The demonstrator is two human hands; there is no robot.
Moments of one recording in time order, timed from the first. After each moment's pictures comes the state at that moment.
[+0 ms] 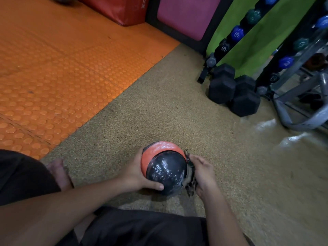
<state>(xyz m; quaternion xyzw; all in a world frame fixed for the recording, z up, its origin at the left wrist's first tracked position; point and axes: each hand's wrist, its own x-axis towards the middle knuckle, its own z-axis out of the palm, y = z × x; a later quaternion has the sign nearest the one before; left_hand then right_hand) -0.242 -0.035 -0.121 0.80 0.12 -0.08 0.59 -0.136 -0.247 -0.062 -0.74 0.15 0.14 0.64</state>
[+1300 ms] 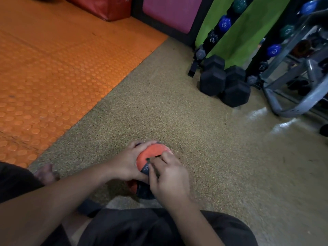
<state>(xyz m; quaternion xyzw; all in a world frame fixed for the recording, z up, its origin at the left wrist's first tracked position) -0.219 -0.009 -0.096 0.88 -0.03 -0.12 0.45 -0.218 -0.203 -0.045 -0.92 -0.32 -0.10 0.18</state>
